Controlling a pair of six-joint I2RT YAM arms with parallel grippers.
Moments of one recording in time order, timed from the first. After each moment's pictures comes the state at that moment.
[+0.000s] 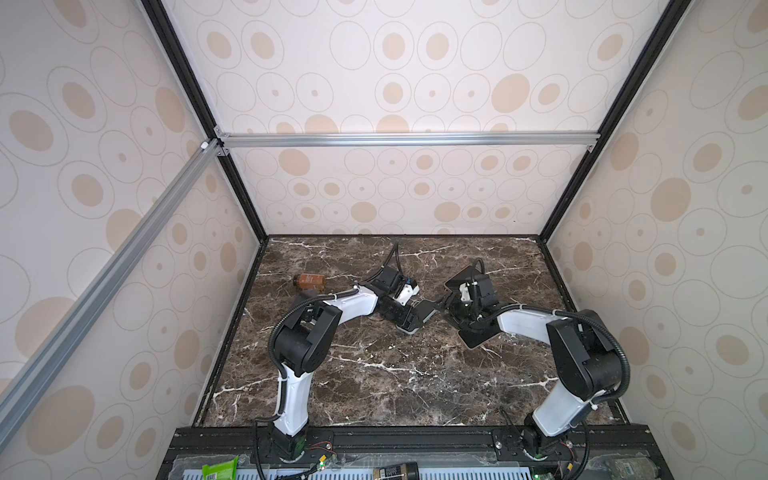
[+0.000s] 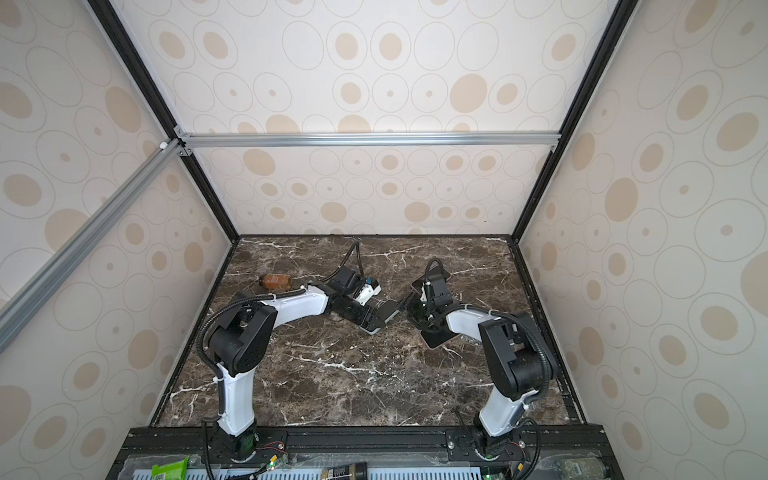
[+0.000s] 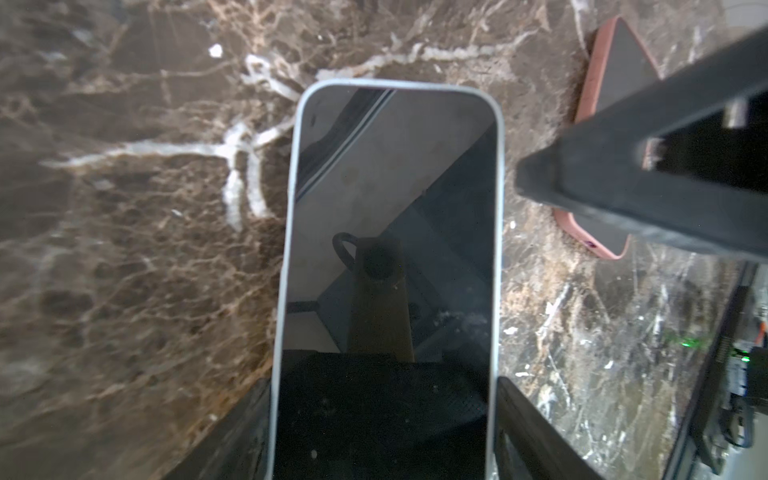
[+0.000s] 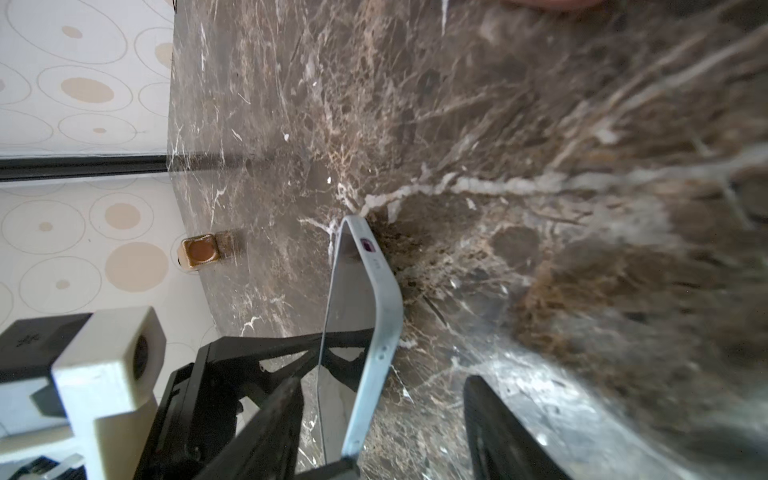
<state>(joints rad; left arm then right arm) -0.59 2.01 1.30 -0.38 0.47 -0.13 0.35 1.72 0.87 0.03 -0.42 1.04</state>
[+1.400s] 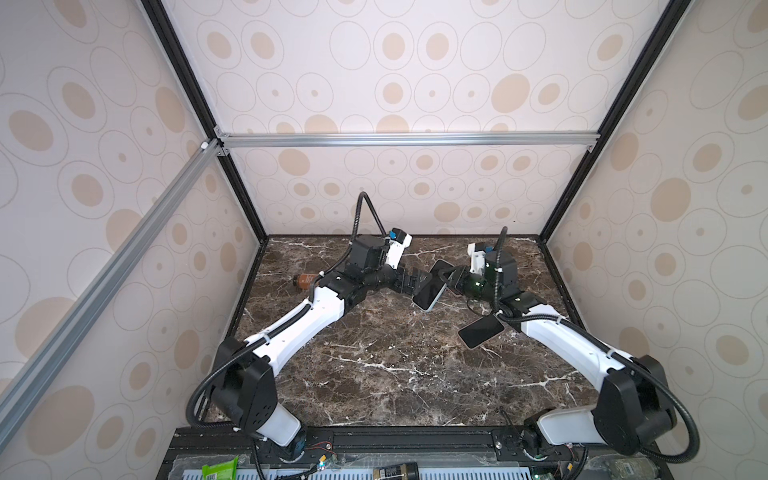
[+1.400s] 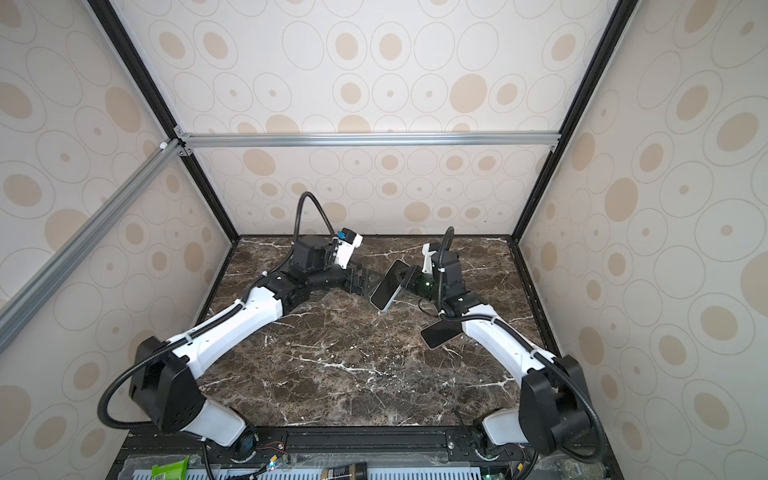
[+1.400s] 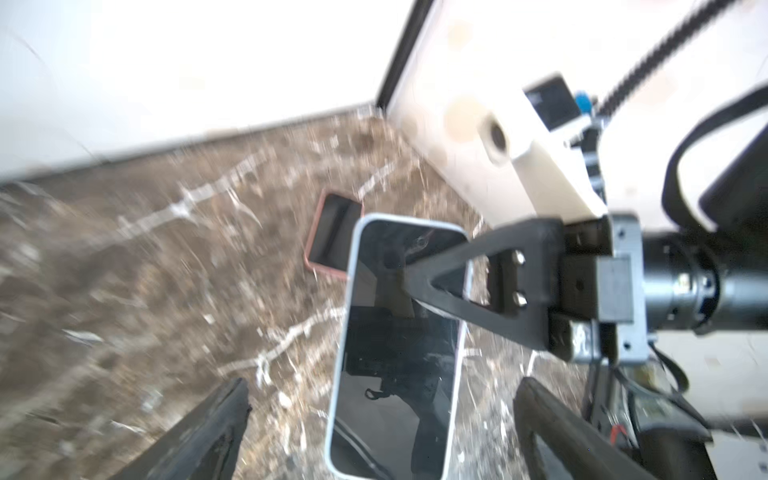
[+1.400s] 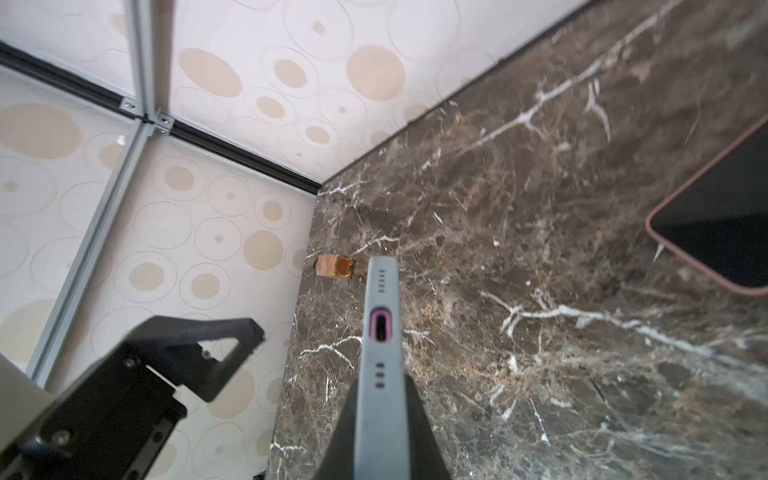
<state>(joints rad) -0.59 1.50 1.30 -0.20 0.35 -0.26 0.39 1.34 0.99 -0.02 -0.31 0.79</state>
